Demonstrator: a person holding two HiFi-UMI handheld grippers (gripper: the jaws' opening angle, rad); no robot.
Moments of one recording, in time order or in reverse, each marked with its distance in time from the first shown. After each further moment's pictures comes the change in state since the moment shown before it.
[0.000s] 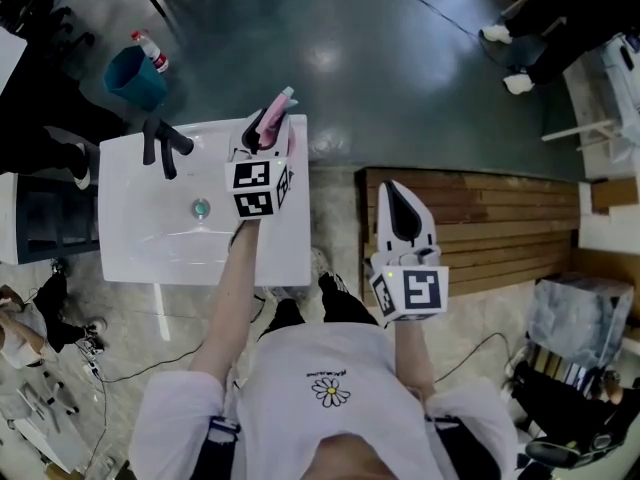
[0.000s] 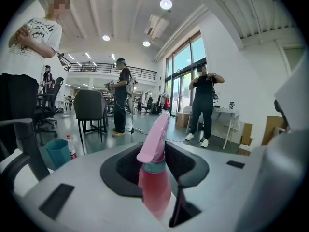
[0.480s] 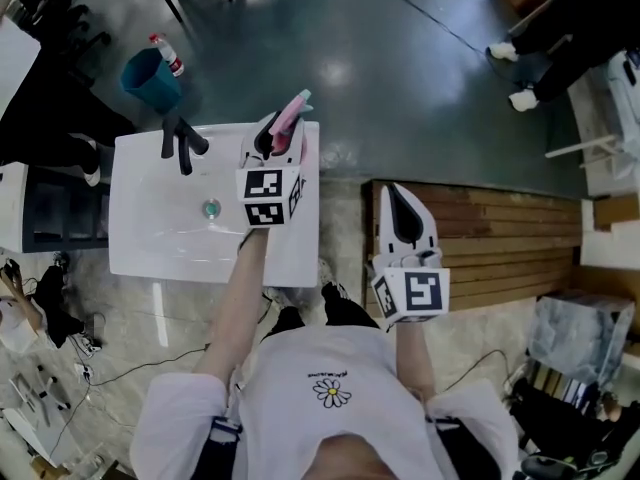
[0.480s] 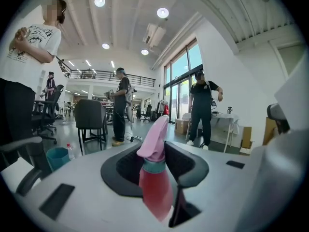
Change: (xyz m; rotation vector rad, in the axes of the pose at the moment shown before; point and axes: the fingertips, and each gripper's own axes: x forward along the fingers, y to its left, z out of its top) left arm -0.027 -0.009 0.035 0.021 -0.090 -0.002; right arm -0.003 0.017 0.015 -0.014 -0.040 0.039
